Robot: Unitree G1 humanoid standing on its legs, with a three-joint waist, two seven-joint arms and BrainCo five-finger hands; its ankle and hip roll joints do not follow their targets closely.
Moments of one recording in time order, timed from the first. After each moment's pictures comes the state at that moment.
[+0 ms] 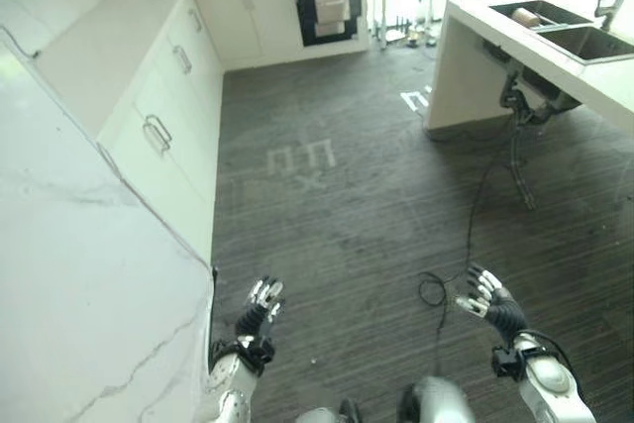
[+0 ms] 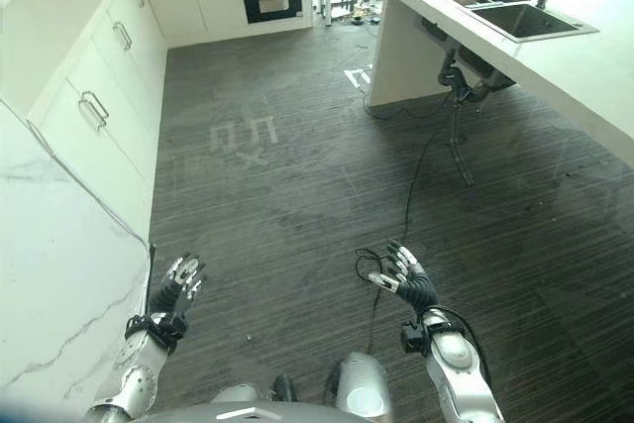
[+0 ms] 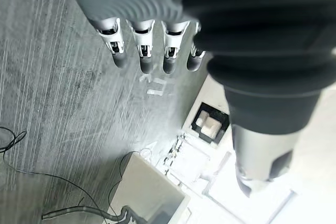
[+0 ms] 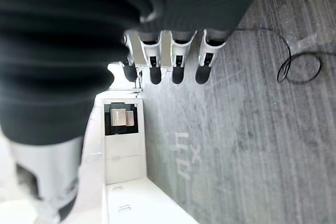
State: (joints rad) left arm 0.07 0.25 -0.04 0.49 -0.78 -0.12 -0.12; right arm 0.29 -0.34 0.03 0.14 0.29 -0.14 0.10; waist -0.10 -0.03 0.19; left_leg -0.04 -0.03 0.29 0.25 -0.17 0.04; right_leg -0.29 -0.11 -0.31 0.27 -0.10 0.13
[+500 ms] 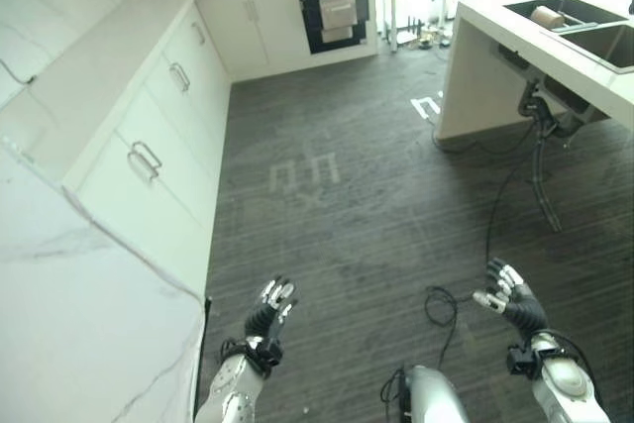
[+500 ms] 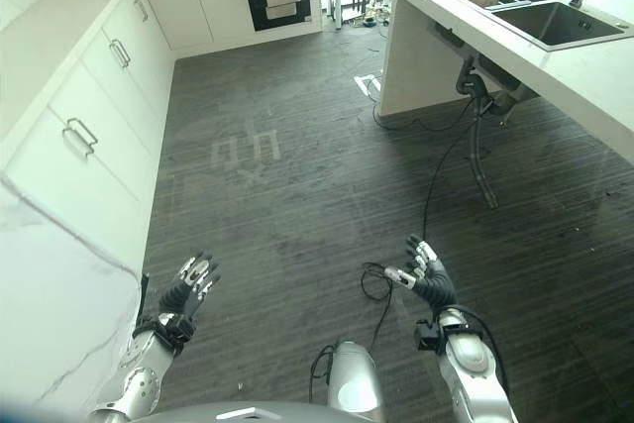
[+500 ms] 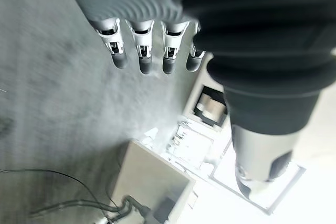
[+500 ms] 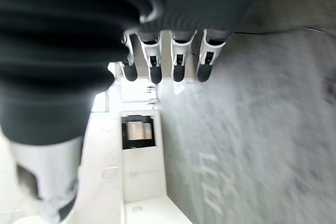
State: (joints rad) left arm 0.13 0.24 -0.10 0.33 -0.77 -0.08 -0.14; right arm 0.24 -0.42 0.01 0.11 0.31 -0.15 0.04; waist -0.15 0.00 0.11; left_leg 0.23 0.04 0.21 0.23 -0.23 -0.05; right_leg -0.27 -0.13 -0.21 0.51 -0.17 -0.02
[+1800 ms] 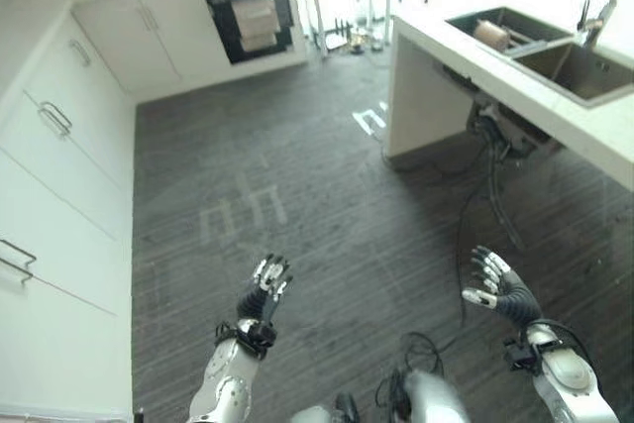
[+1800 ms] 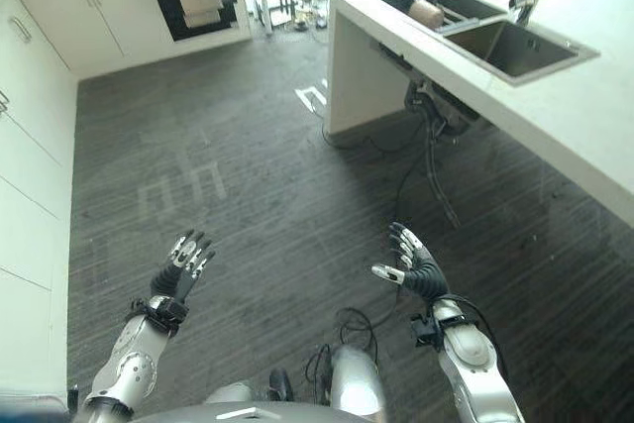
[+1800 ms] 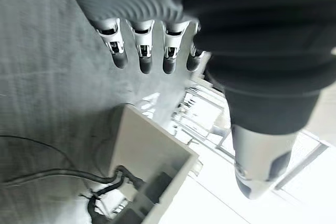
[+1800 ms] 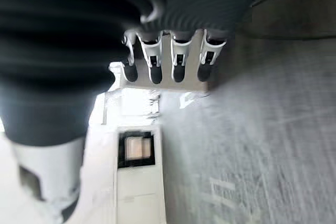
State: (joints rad) left arm 0.08 0.24 -0.09 0.36 -0.84 -0.08 -0.14; right arm 0.31 -0.40 0.02 -0.05 0.33 -0.11 0.13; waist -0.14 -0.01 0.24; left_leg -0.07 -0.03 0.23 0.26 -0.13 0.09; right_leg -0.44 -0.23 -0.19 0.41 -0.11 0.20
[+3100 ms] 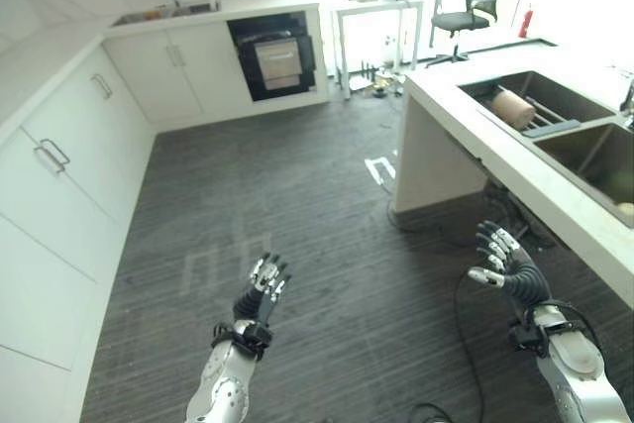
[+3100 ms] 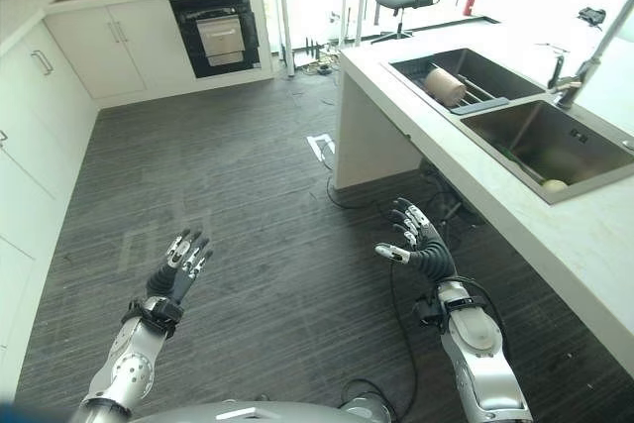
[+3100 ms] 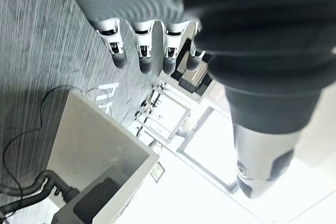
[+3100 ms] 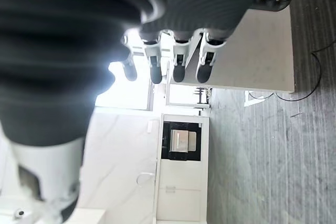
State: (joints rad) left arm 0.12 0.26 -0.07 0.31 -0.90 -0.12 -0.18; right arm 0.22 -0.40 -0.01 -0.13 0.27 -0.10 0.11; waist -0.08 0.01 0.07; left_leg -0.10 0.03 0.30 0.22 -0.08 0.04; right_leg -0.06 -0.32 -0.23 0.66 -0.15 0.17
